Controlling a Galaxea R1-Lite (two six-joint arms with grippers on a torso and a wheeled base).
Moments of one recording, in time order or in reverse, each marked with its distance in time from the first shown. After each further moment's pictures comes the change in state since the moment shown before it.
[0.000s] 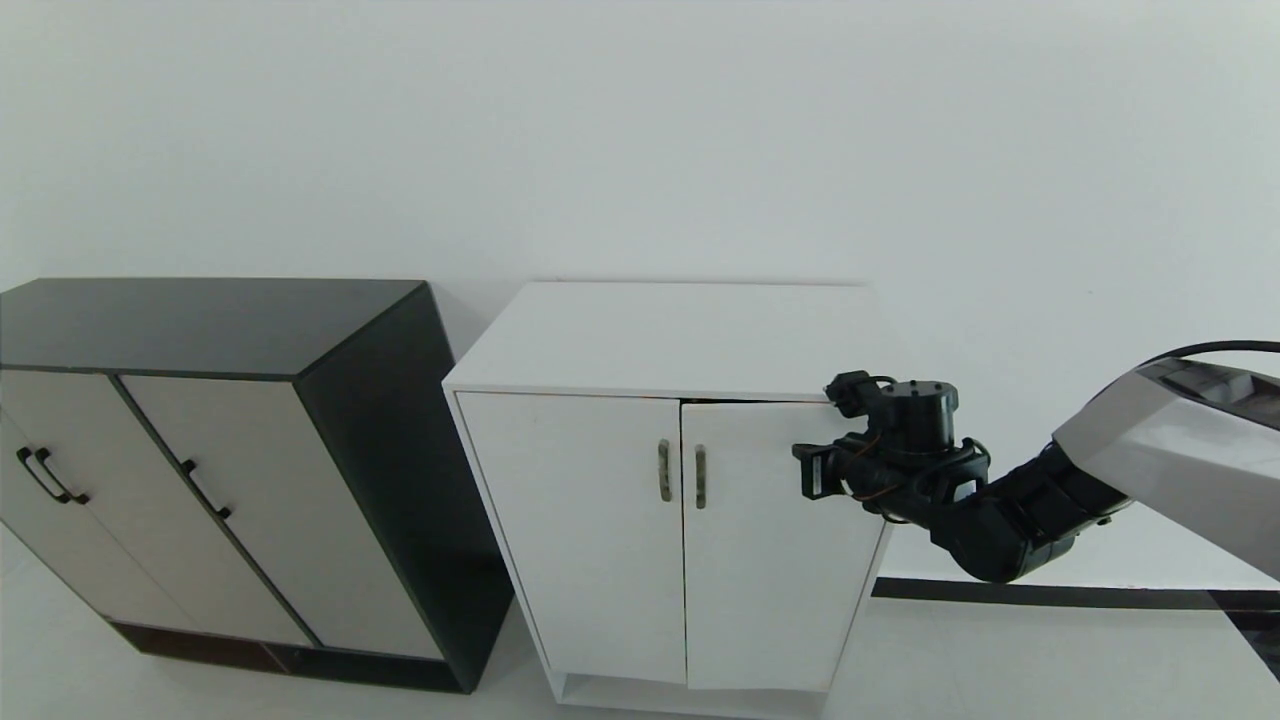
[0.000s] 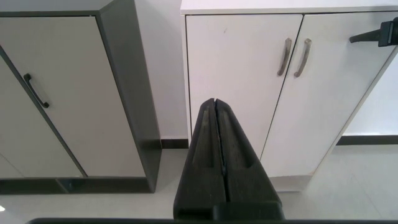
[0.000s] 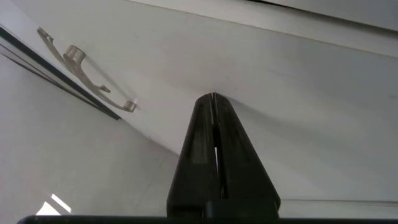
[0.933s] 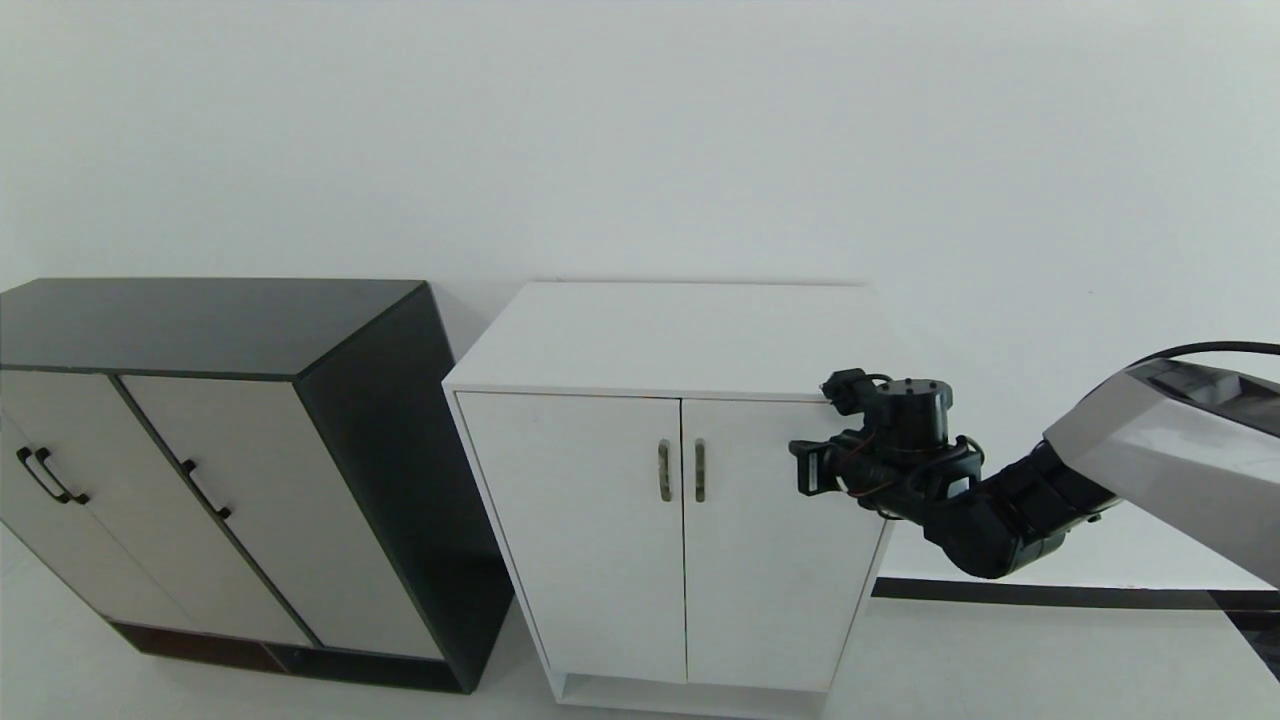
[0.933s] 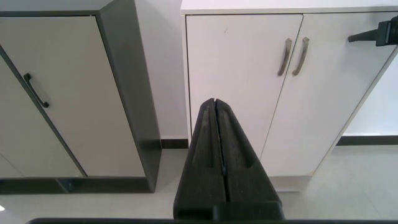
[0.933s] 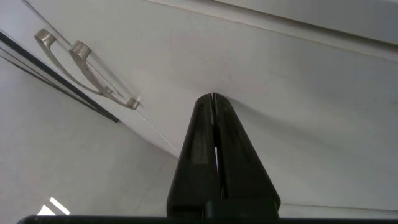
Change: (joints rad) left arm 0.000 0.000 0.000 0.000 0.001 -0.002; right arm 0.000 0.018 -0.032 0.002 -0.001 0.001
